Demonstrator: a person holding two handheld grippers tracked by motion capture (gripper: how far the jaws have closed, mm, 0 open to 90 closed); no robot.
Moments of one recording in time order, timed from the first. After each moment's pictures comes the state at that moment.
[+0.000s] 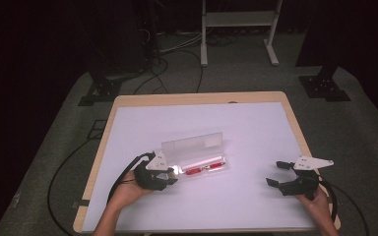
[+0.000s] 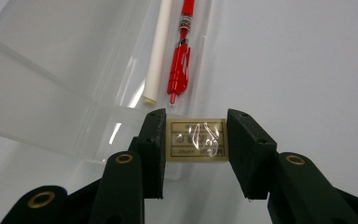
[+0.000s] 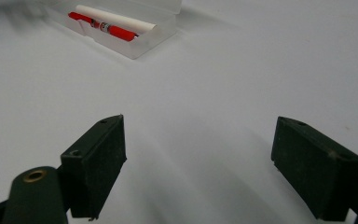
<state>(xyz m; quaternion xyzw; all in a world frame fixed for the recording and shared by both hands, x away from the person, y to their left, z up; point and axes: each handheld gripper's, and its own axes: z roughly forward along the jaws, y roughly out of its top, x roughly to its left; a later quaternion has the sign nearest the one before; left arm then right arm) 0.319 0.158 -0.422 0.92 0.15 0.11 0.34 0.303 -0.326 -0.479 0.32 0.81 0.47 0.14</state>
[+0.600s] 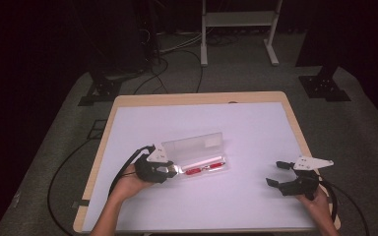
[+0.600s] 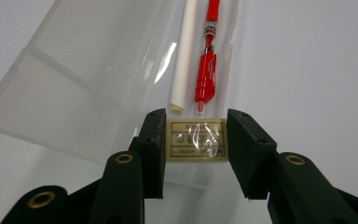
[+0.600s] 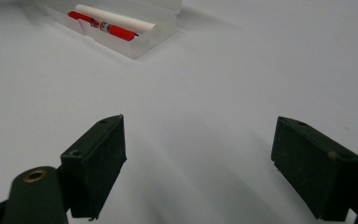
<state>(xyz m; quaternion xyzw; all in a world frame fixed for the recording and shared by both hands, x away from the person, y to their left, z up) 0.338 0.158 -0.420 0.92 0.16 0.11 0.34 0.303 -0.326 -0.479 0.32 0.81 0.47 0.14</state>
